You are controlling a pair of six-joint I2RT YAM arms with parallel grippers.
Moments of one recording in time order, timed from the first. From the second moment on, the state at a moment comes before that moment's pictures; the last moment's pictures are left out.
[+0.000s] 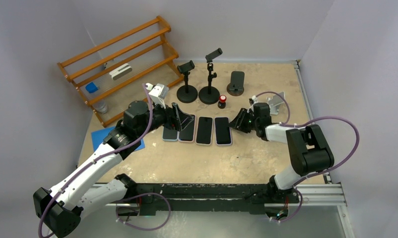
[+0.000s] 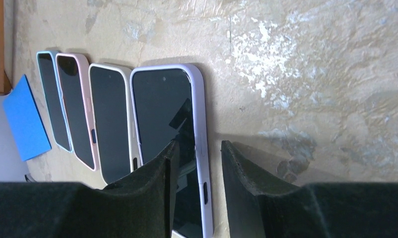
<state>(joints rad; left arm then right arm) -0.62 0.91 0.83 -0.14 0.20 -0.47 0.21 1.59 0.60 0.24 -0.38 0.64</state>
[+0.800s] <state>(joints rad) -0.62 0.91 0.83 -0.14 0.21 -0.49 0.21 1.50 0.46 0.33 -0.40 0.66</state>
